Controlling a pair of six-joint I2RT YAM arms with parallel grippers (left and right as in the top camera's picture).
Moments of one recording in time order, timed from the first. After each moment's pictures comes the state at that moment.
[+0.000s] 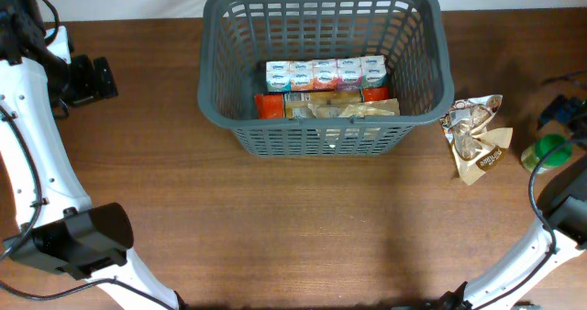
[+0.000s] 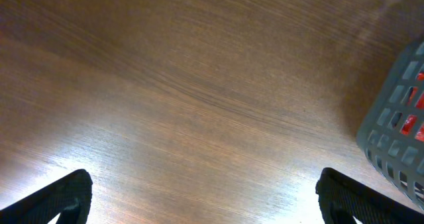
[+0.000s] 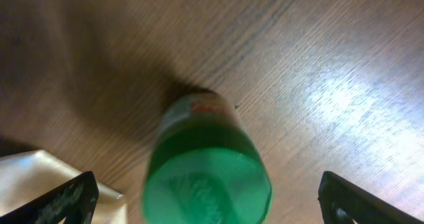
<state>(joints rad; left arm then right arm) 0.32 1.99 2.37 -1.68 -0.03 -0.02 -0.65 2.26 2.04 -1.31 0.09 0.20</state>
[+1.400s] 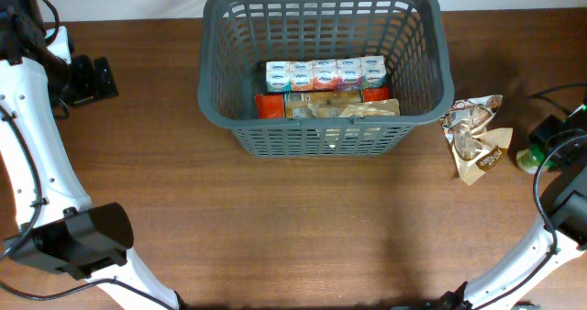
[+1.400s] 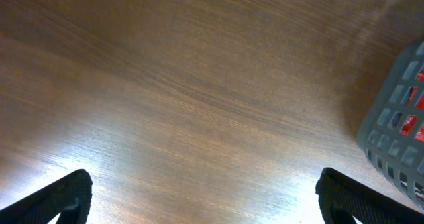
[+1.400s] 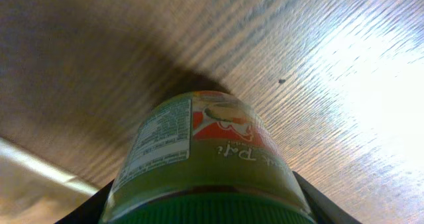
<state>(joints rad) 0.32 1.99 2.37 -1.68 -0.03 -0.02 -0.66 2.26 1.87 -1.23 -0.02 0.20</state>
